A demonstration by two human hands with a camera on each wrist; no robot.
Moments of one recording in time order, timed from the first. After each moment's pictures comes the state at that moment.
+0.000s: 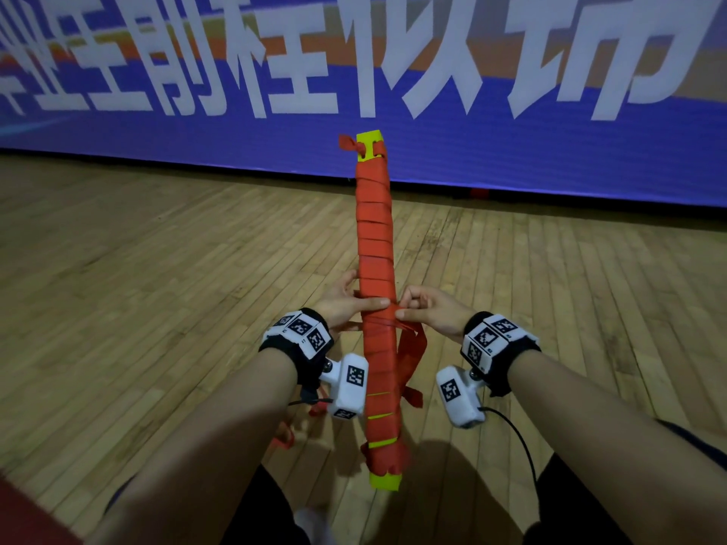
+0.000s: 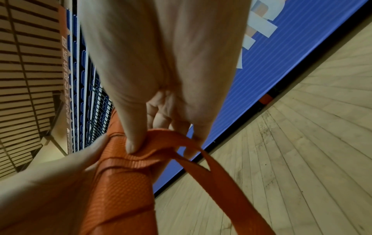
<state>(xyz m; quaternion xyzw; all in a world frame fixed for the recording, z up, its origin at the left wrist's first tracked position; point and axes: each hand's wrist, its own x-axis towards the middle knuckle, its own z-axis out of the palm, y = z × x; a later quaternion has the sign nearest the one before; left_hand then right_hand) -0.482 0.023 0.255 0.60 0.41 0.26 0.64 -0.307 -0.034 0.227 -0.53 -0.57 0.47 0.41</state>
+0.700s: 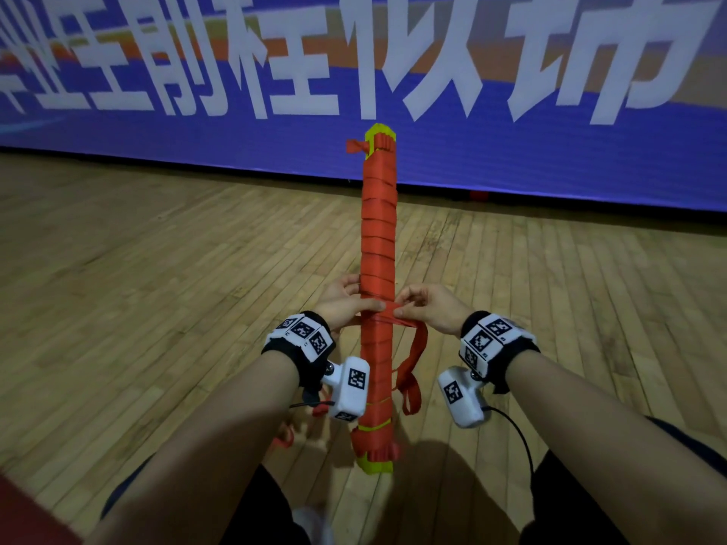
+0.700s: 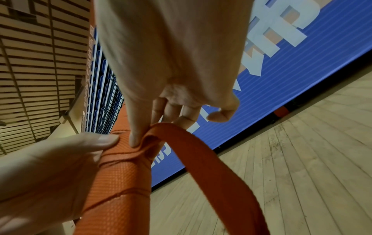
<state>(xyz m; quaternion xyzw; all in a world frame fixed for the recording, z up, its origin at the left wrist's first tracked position) -0.484 0.024 0.249 0.59 0.43 0.30 0.61 -0.310 -0.032 0.233 -0.59 -0.61 0.36 0.38</state>
